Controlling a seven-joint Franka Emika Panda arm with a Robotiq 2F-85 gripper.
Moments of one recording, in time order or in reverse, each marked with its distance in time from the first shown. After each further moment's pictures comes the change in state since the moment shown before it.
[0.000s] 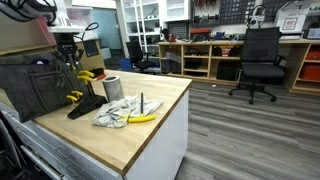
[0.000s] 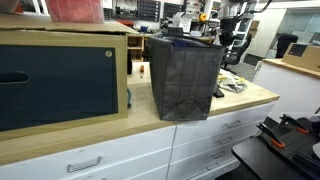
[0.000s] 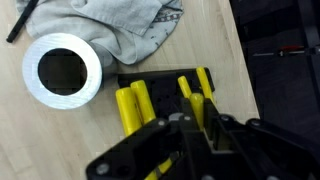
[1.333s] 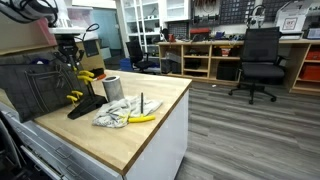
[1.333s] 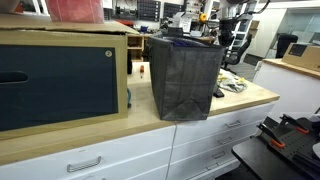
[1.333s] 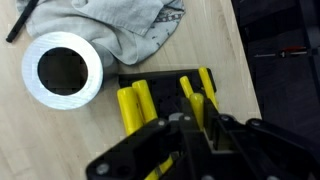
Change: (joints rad) arm 0.003 0.017 0.000 0.010 -0.010 0.000 0.006
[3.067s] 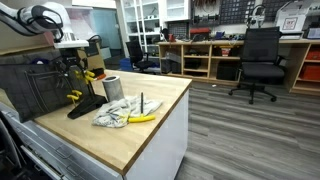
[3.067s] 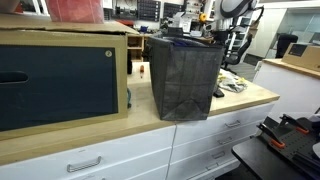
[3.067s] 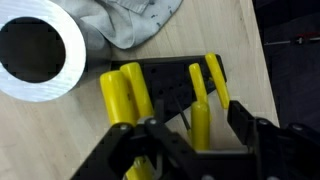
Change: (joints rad) arm 0.002 0.072 0.013 -0.049 0.019 0.132 0.022
